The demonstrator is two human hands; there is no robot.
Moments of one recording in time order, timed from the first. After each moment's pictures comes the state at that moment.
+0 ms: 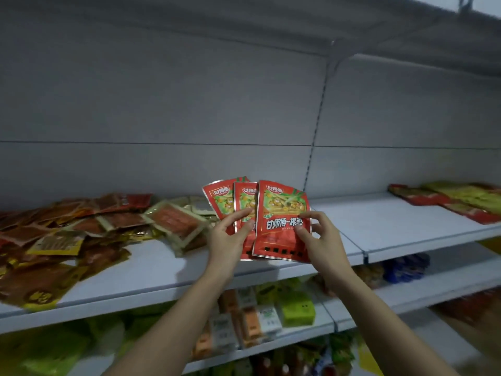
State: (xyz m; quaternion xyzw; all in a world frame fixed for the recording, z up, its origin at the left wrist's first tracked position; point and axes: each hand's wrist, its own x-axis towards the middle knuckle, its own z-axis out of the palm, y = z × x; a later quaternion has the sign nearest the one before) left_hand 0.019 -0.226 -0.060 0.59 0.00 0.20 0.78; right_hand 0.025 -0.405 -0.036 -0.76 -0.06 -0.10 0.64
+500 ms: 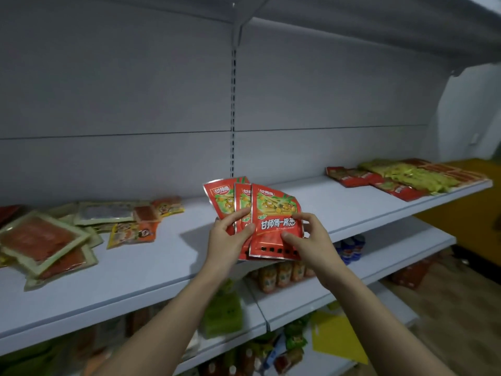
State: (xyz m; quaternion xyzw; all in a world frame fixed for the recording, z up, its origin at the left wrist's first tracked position) left_hand 0.118 -0.446 -0.082 0.64 -0.04 0.10 0.76; right_hand 0.093 -0.621 -0.058 -0.75 0.01 -0.05 0.66
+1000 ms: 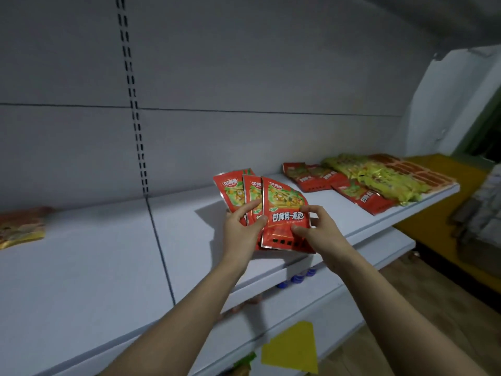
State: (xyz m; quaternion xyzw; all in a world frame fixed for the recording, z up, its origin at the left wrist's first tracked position) left_hand 0.320 -0.674 -0.117 0.62 -0.01 0.06 0.78; right_hand 0.296 -0.832 -0.074 -0.80 0.13 -0.02 0.59
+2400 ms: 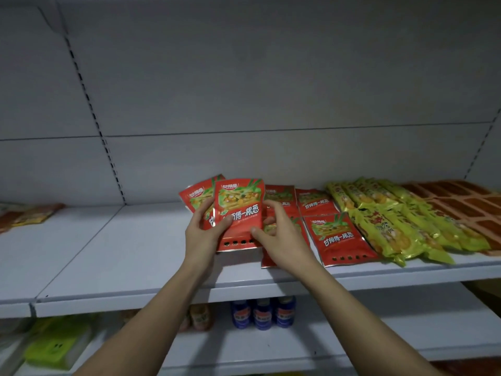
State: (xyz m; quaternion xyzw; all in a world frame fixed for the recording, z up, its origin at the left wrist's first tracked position) left_hand 0.380 -0.905 -0.090 0.57 0.12 0.26 0.77; right_hand 0.424 -1.065 -0.074 -0.81 -0.24 0.02 0.54
